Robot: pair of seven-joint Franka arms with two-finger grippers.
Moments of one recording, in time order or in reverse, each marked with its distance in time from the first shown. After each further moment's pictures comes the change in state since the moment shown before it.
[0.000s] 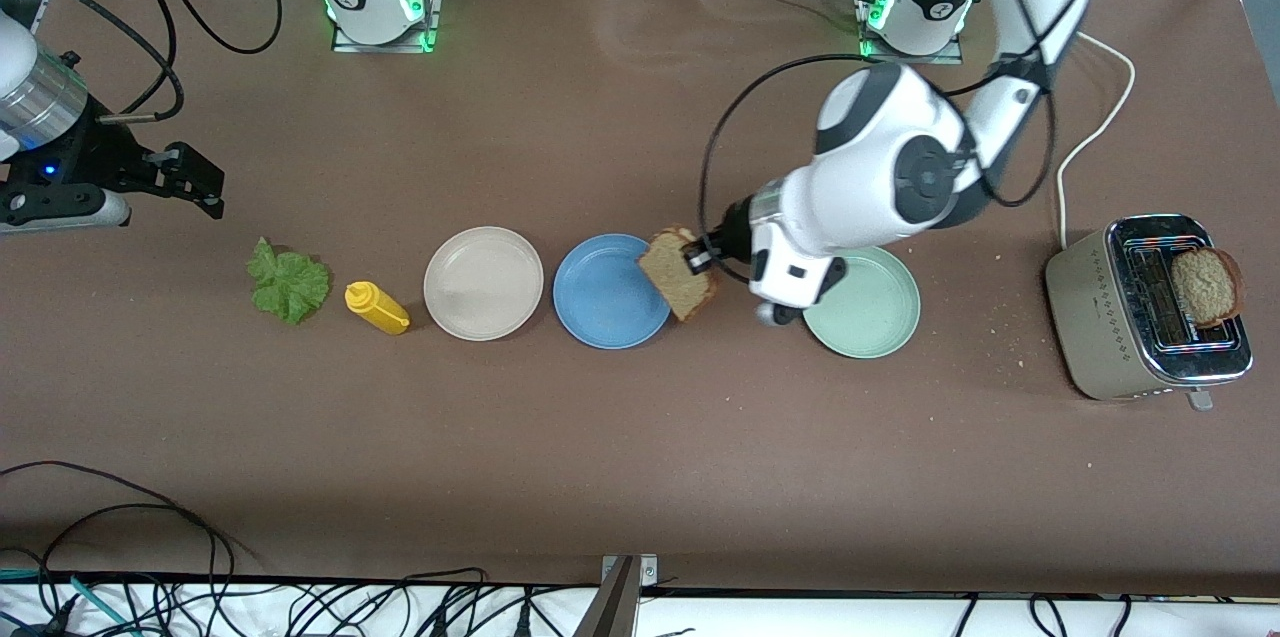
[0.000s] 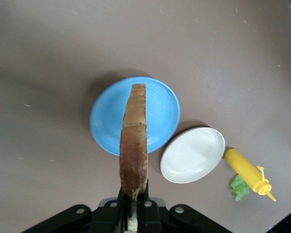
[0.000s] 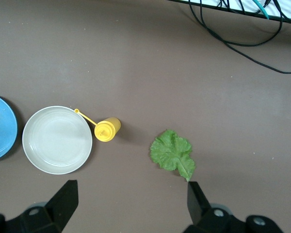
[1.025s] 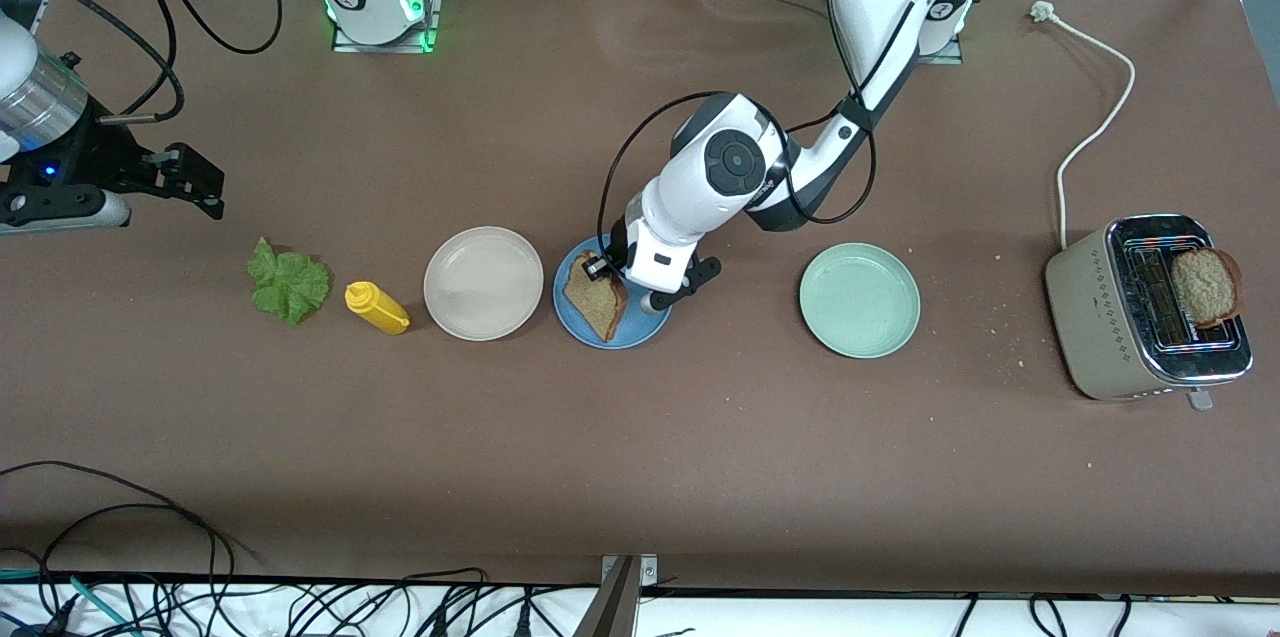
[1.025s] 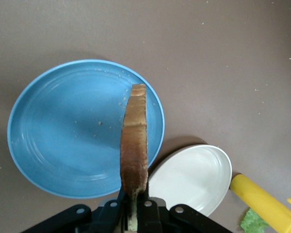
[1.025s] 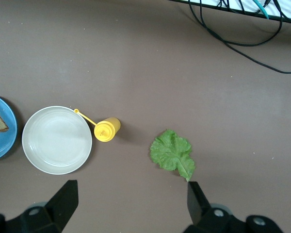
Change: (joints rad) left arm -0.339 0.182 0.187 -0.003 0.078 0.397 -0.106; right arm 0.000 0.002 0.000 0.001 0.000 0.000 0.000
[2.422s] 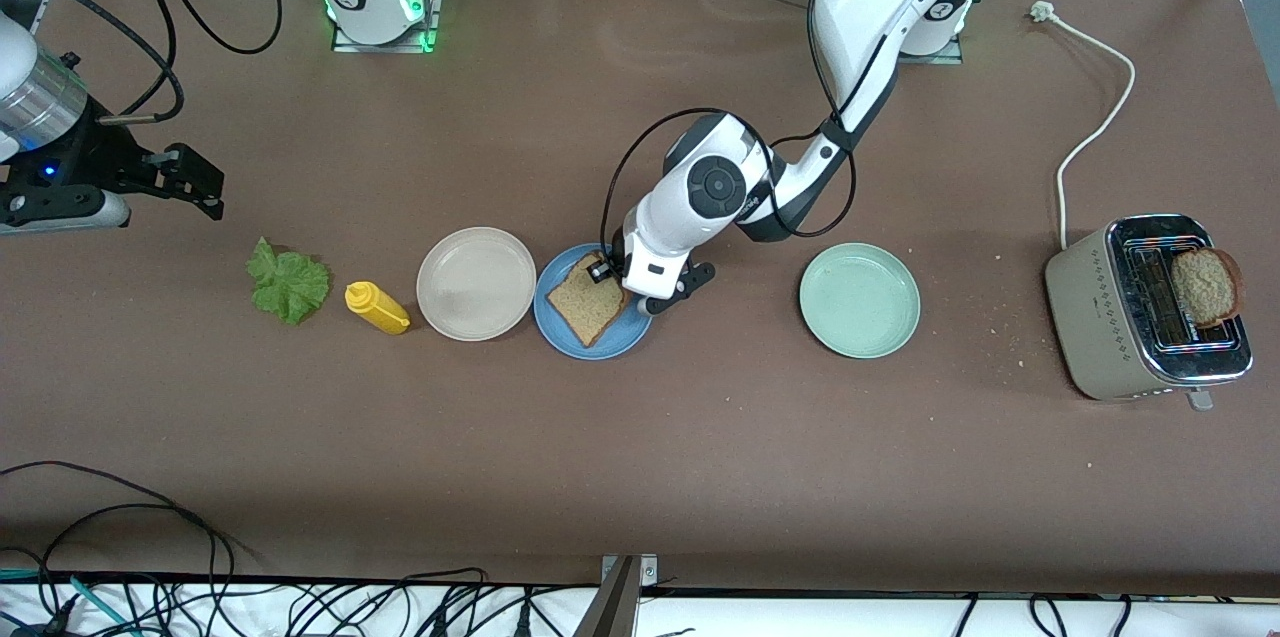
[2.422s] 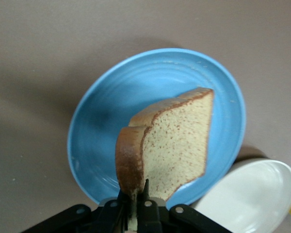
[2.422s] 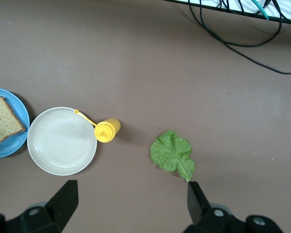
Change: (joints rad) left arm -0.025 0.083 0.016 -0.003 0.004 -0.014 0.000; right arm 0.000 0.000 0.000 0.000 0.000 0.003 0.000
